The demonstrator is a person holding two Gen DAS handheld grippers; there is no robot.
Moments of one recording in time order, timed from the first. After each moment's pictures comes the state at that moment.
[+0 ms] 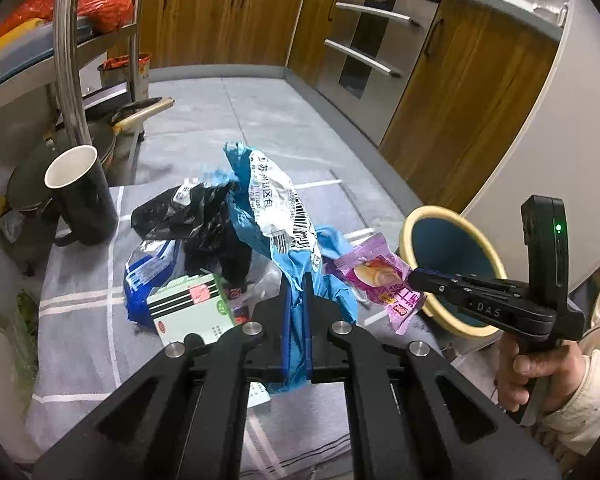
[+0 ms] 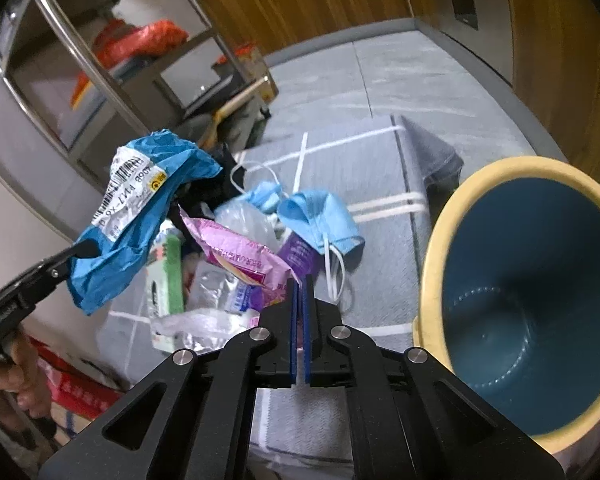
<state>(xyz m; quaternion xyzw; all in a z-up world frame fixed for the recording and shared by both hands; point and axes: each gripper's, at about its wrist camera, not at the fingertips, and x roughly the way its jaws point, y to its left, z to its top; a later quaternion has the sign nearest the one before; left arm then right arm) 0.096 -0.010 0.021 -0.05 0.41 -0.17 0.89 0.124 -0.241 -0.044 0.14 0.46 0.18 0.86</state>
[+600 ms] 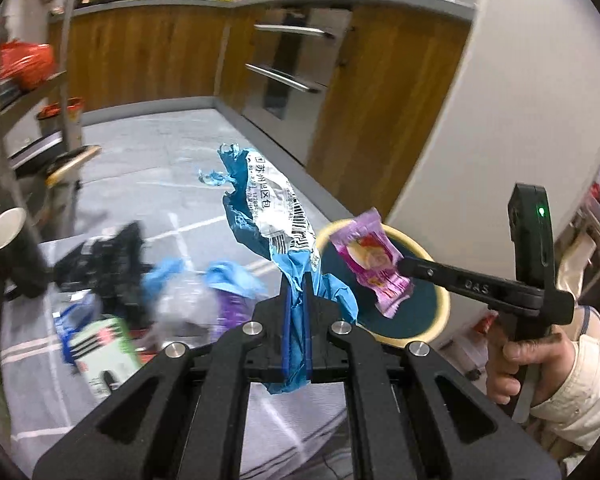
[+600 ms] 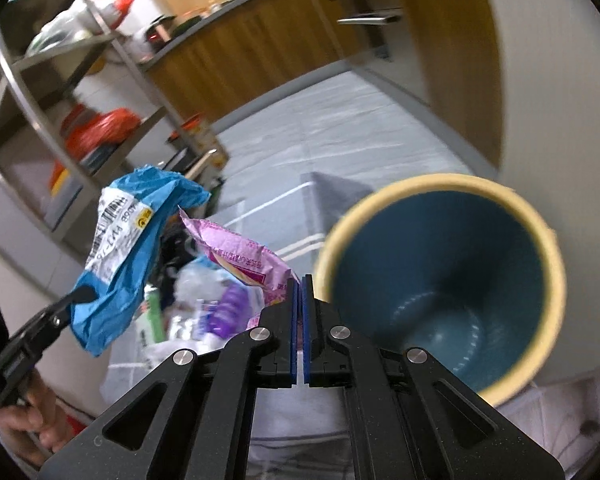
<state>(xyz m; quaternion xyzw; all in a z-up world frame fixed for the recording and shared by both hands) 0.076 -0.092 0.046 -0.02 0.36 -0.28 0.89 0.075 -0.335 -0.015 0.20 0.40 0.06 0.89</state>
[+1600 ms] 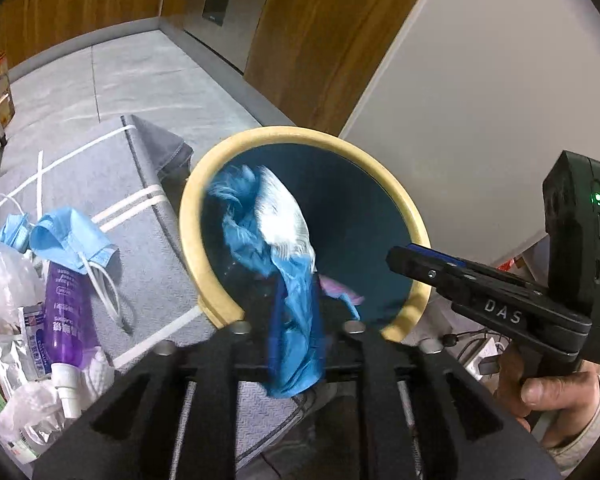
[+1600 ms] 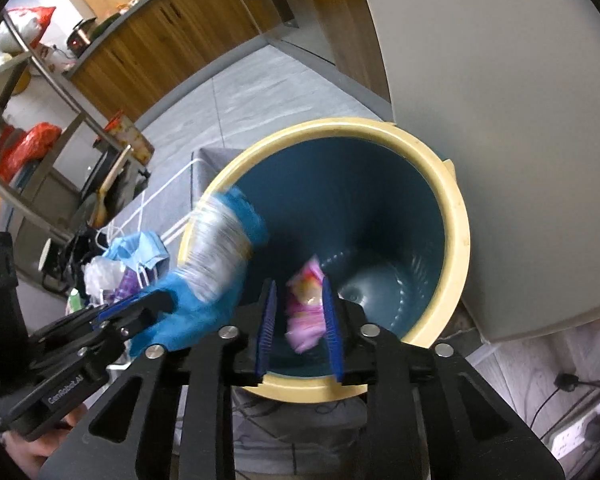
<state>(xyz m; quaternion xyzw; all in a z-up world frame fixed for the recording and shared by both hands) 0.129 -0.231 -0.049 0.00 0.49 -0.34 0.81 0.063 -0.405 -0.066 0.23 0.46 -0.03 0.86</state>
